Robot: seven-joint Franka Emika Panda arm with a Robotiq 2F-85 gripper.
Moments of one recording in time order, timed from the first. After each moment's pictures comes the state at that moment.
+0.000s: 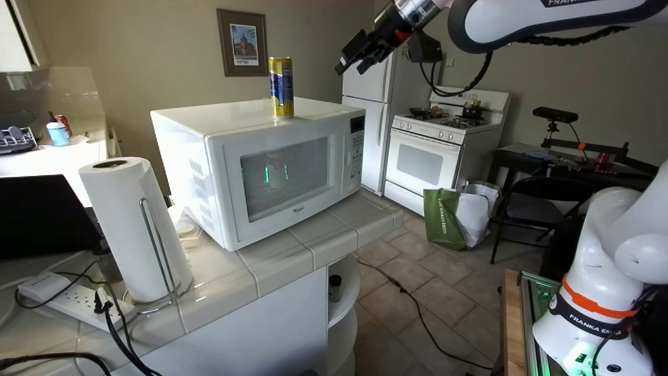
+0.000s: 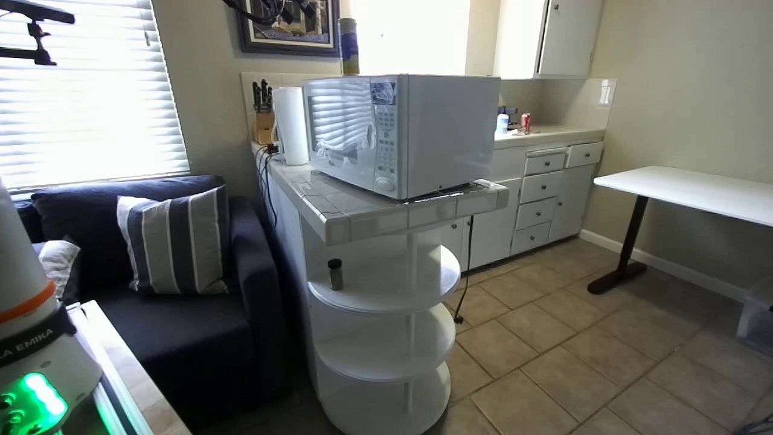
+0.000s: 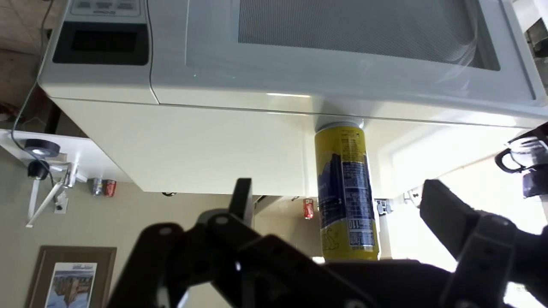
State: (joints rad) arm -0.02 -0.42 0.14 -2.07 -0.22 2.49 0.34
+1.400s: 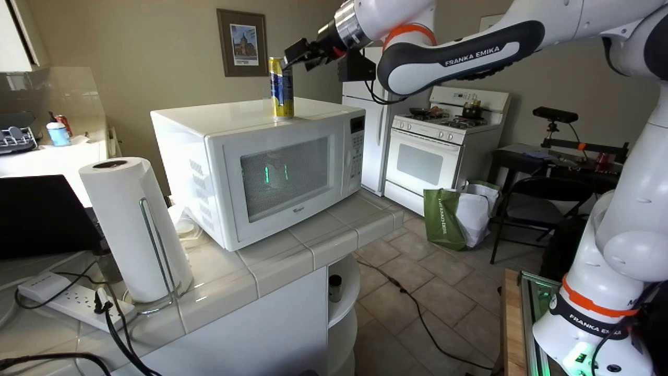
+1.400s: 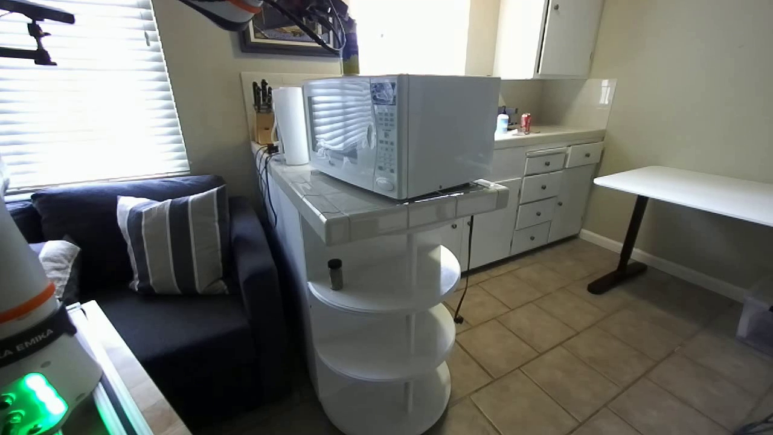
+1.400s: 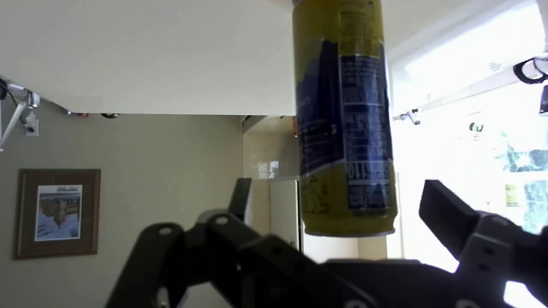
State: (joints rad) arm -0.15 -0.04 0.24 -1.82 -0.59 2.87 0.65
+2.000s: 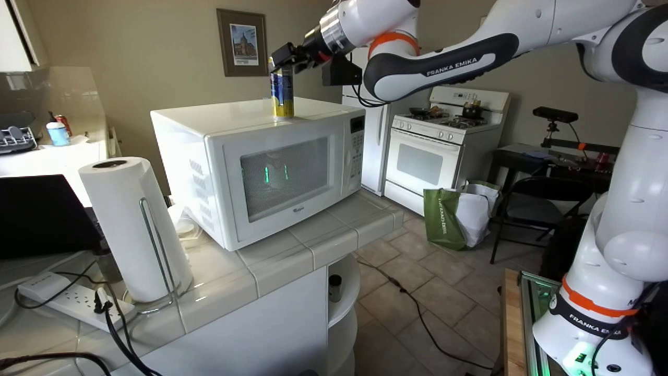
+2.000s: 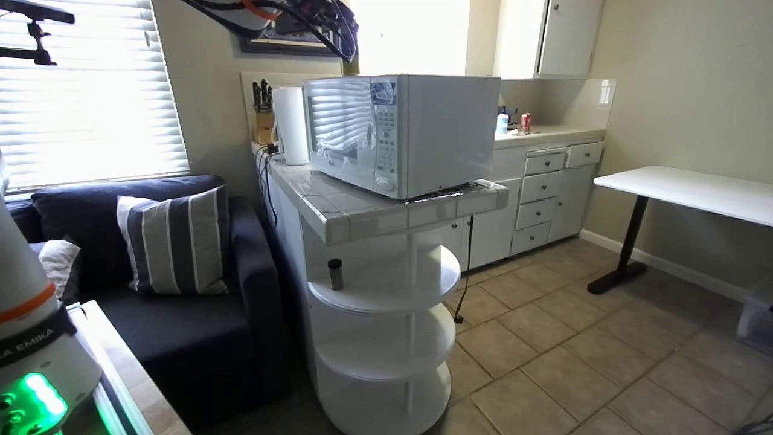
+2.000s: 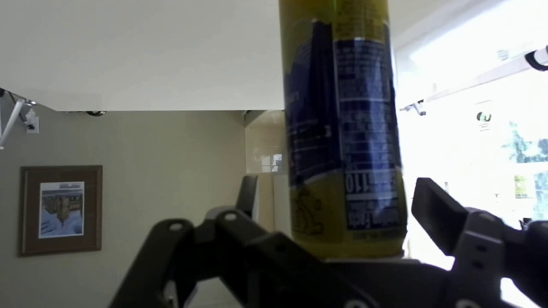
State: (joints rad) arm -0.14 0.06 0.25 -1.71 -0.72 2.87 0.77
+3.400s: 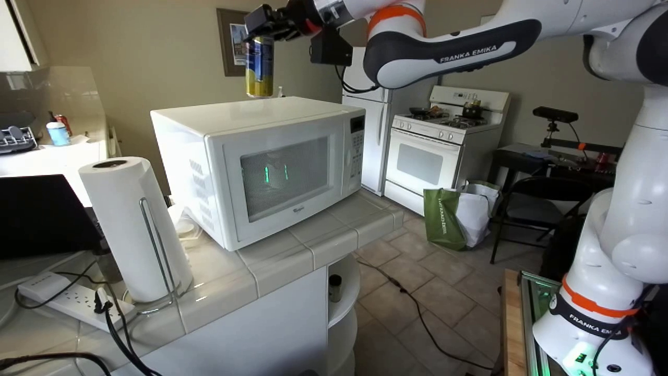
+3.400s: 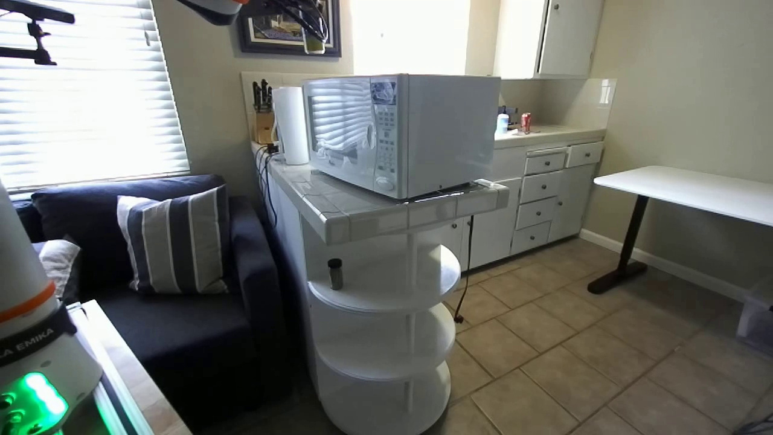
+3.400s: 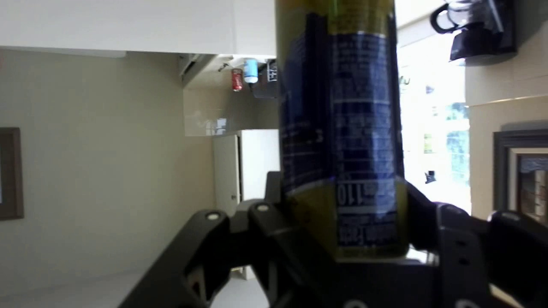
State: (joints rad) arm -0.04 0.03 0.31 -1.66 -0.79 2.89 0.84
